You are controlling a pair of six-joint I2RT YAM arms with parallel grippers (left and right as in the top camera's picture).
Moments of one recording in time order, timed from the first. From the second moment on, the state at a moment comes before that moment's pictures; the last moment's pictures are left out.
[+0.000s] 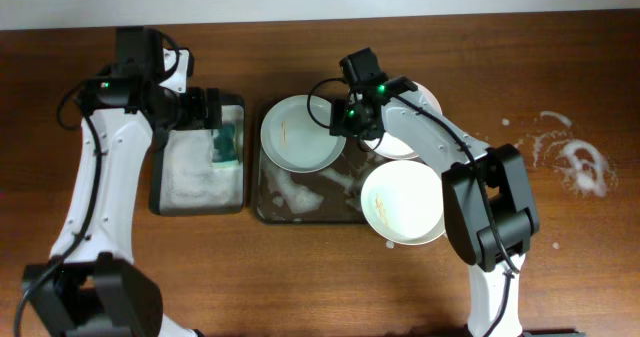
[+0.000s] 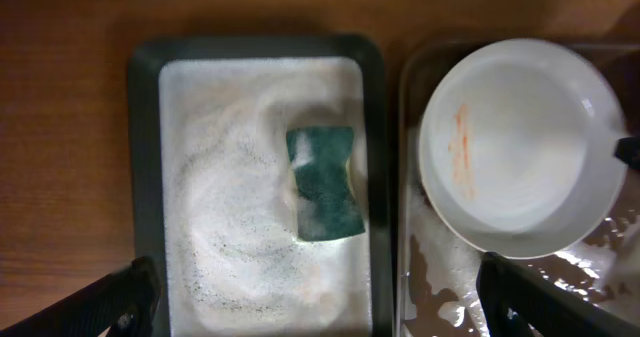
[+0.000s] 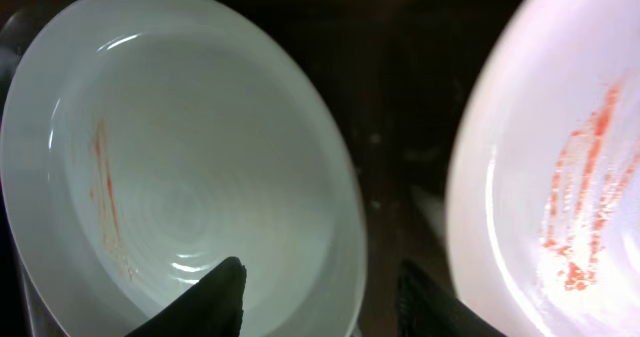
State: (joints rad) left arm 0.02 1.74 1.60 -0.99 0.09 0.00; right arm 0.41 2.15 1.65 -0.66 -0.16 0.50
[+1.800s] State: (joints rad) left arm 0.02 2.05 1.58 -0.85 0.09 -0.04; right arm 0.42 2.19 1.57 -0.68 -0.21 0.57
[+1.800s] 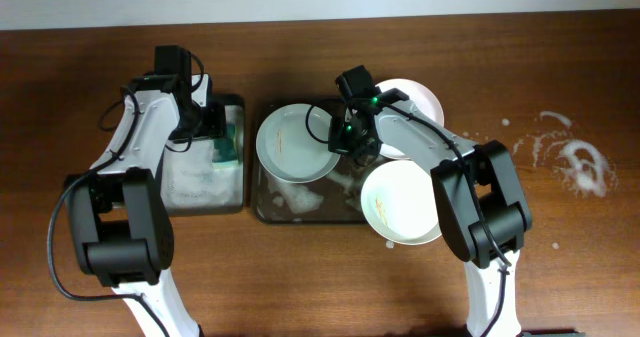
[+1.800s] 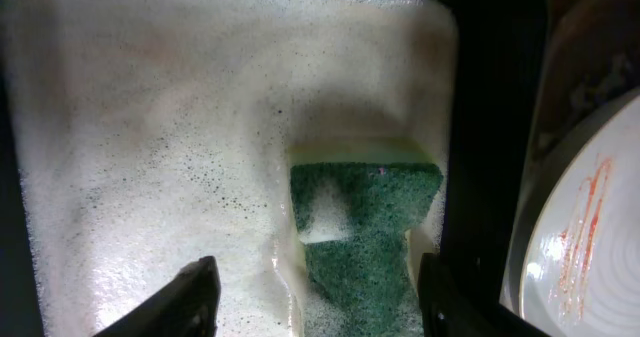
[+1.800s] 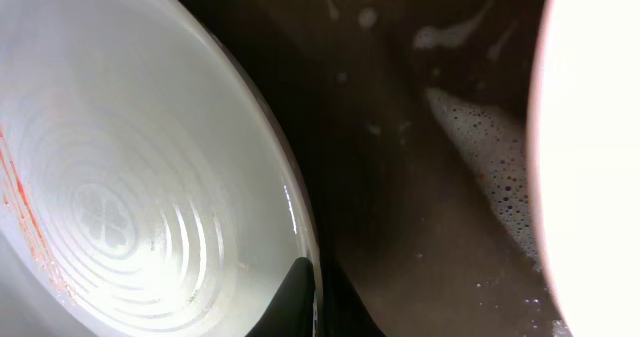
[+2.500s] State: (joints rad) left arm -0.06 2.12 1.58 -0.83 0.00 -0.01; right arm 0.42 2.19 1.57 -0.68 -0.21 0.57
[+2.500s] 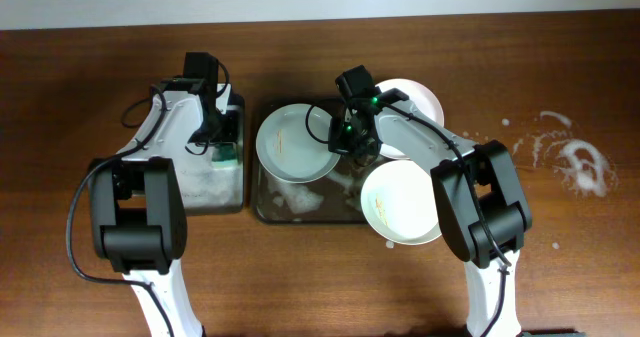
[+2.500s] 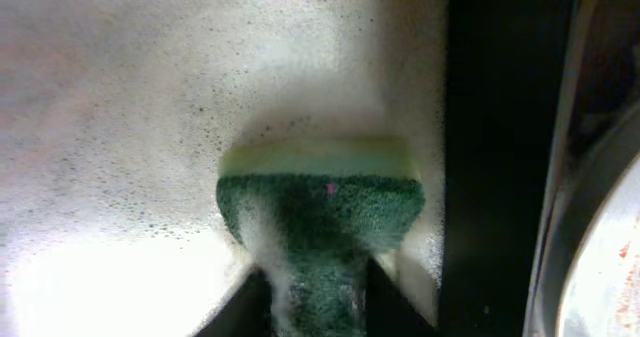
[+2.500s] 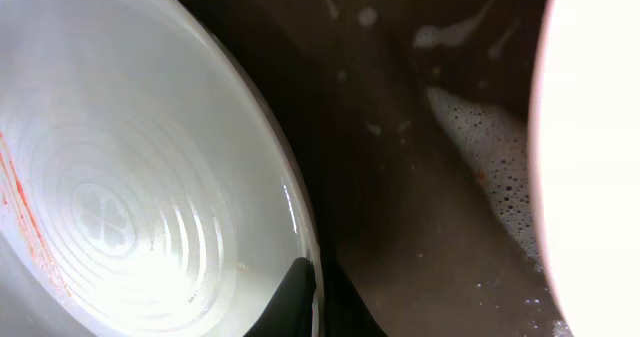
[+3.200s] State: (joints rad) left arm -0.06 2.07 1.80 -1.09 -0.02 -0.01; right arm 0.42 2.19 1.57 -0.68 -0.21 0.56
